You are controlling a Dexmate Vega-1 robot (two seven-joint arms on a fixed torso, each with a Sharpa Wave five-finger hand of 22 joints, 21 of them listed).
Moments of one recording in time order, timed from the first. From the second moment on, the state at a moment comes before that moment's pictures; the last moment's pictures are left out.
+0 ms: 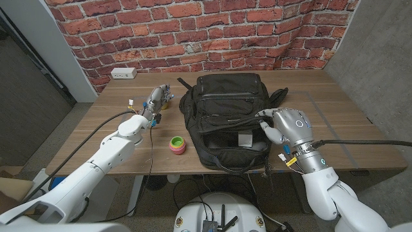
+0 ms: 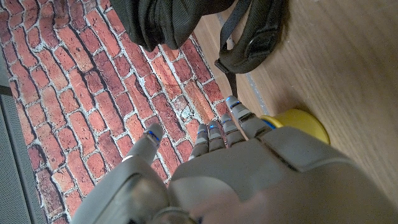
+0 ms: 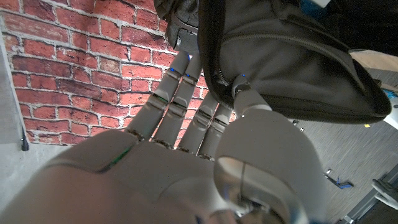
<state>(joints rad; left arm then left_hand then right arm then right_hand) 0.93 0.66 0.34 -1.58 -0.59 -0.05 0.16 0.06 0.09 0.71 -0.01 0.19 0.05 0.02 0.18 0.17 0.04 -0.01 0.19 0.17 0.07 -0.01 0.17 0.17 0.27 -0.04 0.19 0.16 -1.67 -0.88 -0.26 -2.40 -0.96 -0.42 -0.55 0.79 0.17 0.49 -0.16 0.17 0.91 -0.17 0.36 0.18 0.99 -0.19 0.27 0.20 0.85 -0.10 0.45 0.31 0.79 -0.09 0.39 0.21</state>
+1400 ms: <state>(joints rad) 0.93 0.70 0.35 -1.59 -0.54 -0.07 0.13 0.09 0.10 0.74 -0.08 0.18 0.13 0.01 0.19 0.17 0.13 -0.03 0.20 0.17 0.15 -0.03 0.18 0.16 0.33 -0.04 0.20 0.16 -1.50 -0.74 -0.28 -2.50 -0.76 -0.56 -0.29 0.80 0.17 0.49 -0.16 0.17 0.94 -0.14 0.35 0.18 1.03 -0.18 0.26 0.20 0.90 -0.12 0.45 0.33 0.80 -0.09 0.43 0.21</state>
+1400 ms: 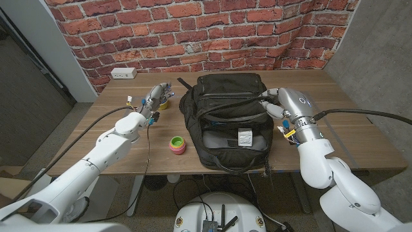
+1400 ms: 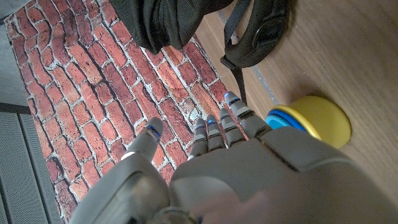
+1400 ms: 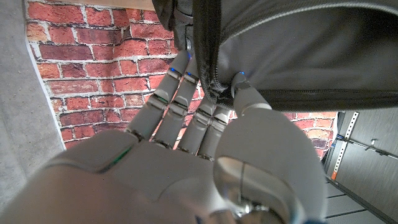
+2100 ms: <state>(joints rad) 0.95 0.74 0.33 -1.56 -0.53 -0.15 0.07 0.13 0.12 0.74 -0.13 0.17 0.17 0.00 0.19 0.17 0.16 -0.04 0.20 0.17 0.18 -0.04 0.18 0.16 0.36 -0.04 0.20 0.16 -1.36 -0.73 -0.38 -2.54 -0.77 -0.73 -0.21 0.81 0.16 0.50 -0.17 0.18 0.95 -0.13 0.35 0.18 1.04 -0.18 0.26 0.21 0.90 -0.13 0.45 0.33 0.80 -0.09 0.44 0.21</state>
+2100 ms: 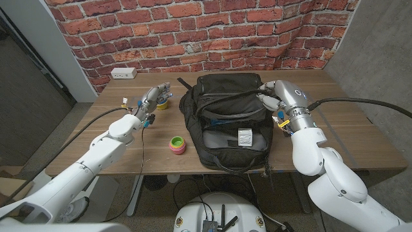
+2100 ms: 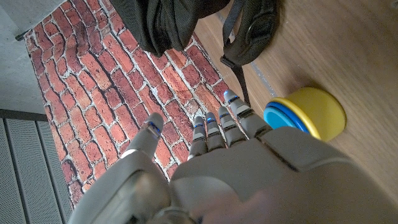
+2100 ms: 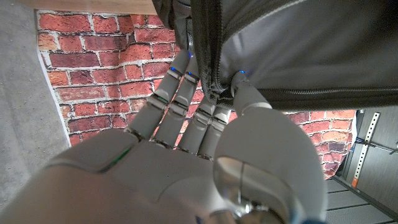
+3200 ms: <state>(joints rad) 1.02 0.80 0.32 -1.61 -0.51 -0.21 -0.01 0.19 0.13 0.74 -0.18 0.17 0.24 -0.02 0.20 0.17 0.20 -0.05 0.20 0.17 0.21 -0.04 0.18 0.16 0.38 -0.04 0.20 0.16 -1.15 -0.77 -0.43 -2.54 -0.64 -0.91 -0.18 0.83 0.15 0.50 -0.17 0.18 0.95 -0.13 0.34 0.18 1.05 -0.17 0.26 0.22 0.92 -0.13 0.45 0.34 0.80 -0.09 0.46 0.21</state>
